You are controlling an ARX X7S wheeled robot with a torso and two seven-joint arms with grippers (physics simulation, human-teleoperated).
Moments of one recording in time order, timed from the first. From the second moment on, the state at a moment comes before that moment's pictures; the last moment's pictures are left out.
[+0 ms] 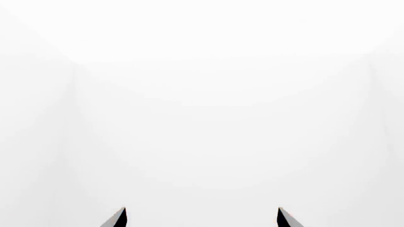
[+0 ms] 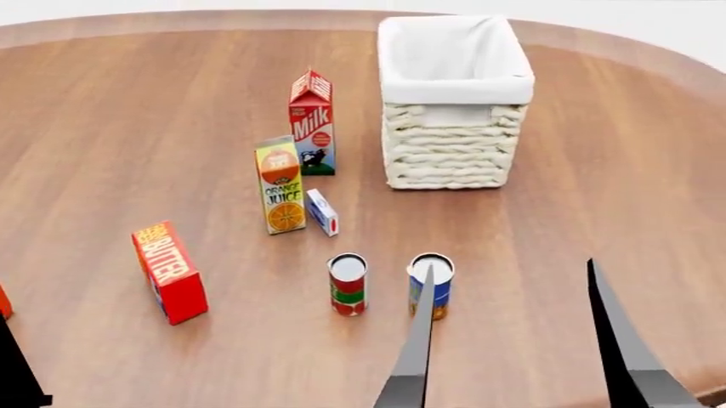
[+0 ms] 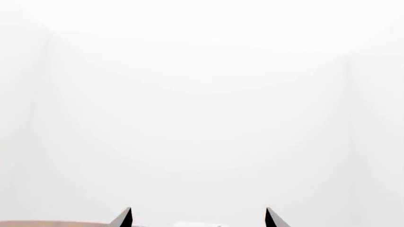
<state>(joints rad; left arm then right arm) 0.09 -0.22 0.00 0.77 -0.13 -0.06 -0.19 -0.03 0.21 -0.16 -0.81 0.01 0.22 0.20</state>
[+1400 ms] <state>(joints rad) 0.10 -0.26 0.03 0.74 -0.11 -0.02 -0.23 -0.04 0.25 -0.21 -0.78 0.00 0.18 0.26</state>
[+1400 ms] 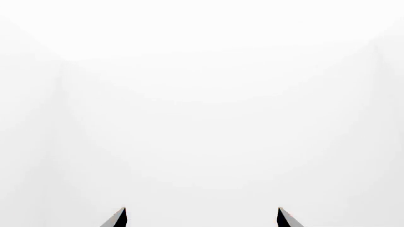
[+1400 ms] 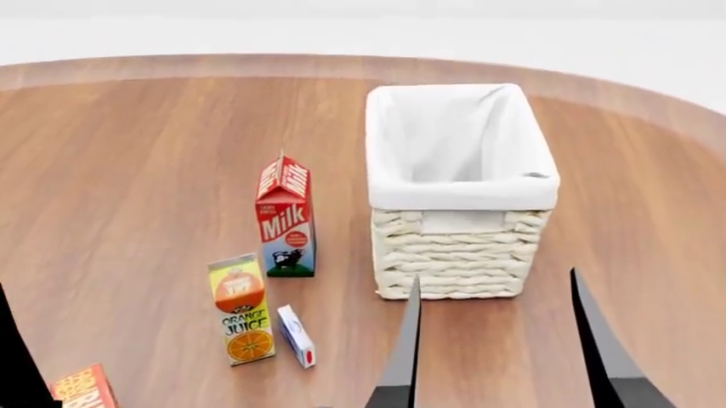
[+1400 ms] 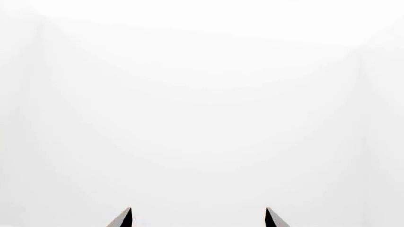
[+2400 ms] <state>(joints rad) 0.10 -0.28 0.06 0.73 -0.10 -0.01 -0.25 -0.04 0.27 -0.24 -0.78 0.00 0.17 0.29</state>
